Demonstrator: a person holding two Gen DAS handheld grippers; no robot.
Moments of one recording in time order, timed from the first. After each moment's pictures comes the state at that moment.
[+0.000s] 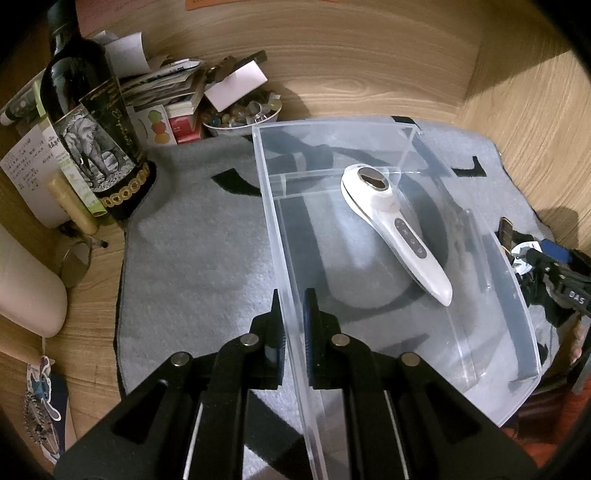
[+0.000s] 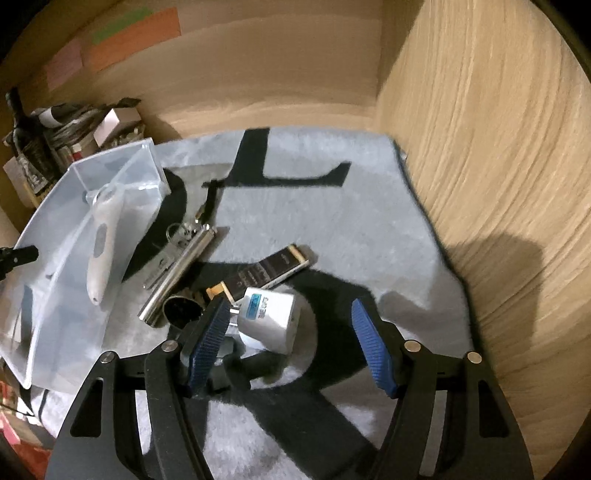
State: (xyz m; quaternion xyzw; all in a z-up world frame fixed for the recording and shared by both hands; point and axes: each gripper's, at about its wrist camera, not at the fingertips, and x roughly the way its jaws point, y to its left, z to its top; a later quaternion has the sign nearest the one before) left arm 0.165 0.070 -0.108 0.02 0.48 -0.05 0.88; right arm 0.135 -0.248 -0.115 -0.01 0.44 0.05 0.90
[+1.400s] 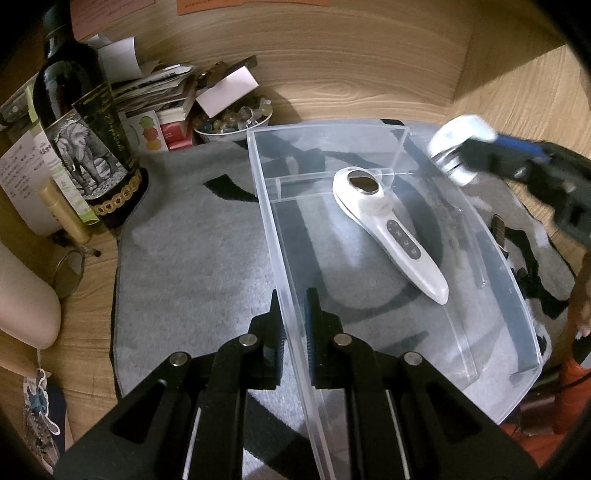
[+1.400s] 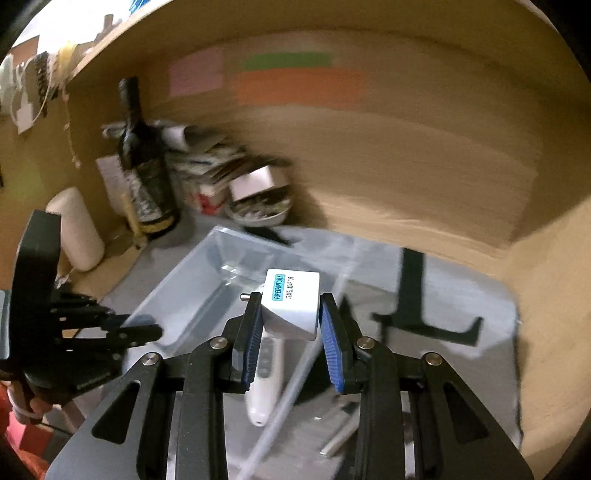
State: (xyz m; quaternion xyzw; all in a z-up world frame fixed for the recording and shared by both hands) left arm 0.163 0.073 -0.109 0.02 0.46 -0.08 0.88; right arm 0.170 -0.095 -0.045 -0.09 0.34 0.23 0.91
